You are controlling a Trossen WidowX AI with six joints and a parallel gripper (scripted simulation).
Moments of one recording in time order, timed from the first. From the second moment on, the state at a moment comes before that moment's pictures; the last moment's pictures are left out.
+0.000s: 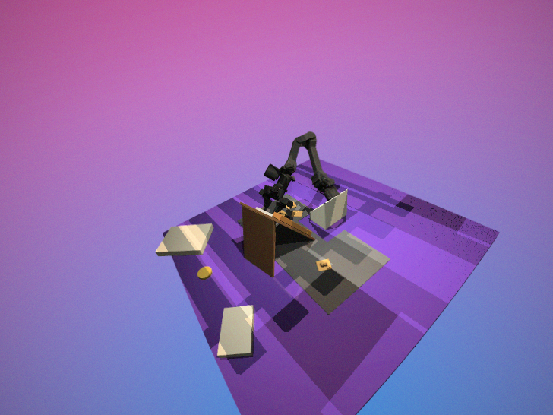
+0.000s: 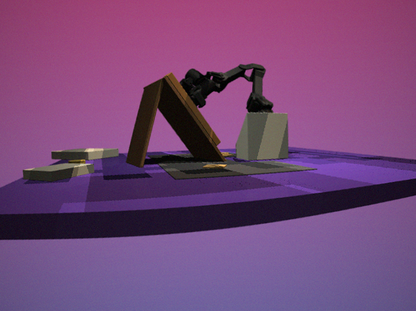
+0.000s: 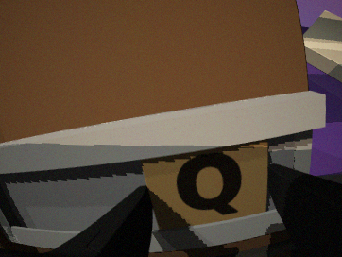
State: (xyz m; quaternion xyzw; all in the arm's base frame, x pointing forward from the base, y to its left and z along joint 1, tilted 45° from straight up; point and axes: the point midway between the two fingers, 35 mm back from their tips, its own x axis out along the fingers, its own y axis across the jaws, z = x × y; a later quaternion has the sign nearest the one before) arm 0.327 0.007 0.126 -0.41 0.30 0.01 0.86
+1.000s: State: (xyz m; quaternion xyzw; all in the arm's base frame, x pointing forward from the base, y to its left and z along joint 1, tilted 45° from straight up) arm 0.322 0.021 0.112 -0.41 0.30 0.02 0.86
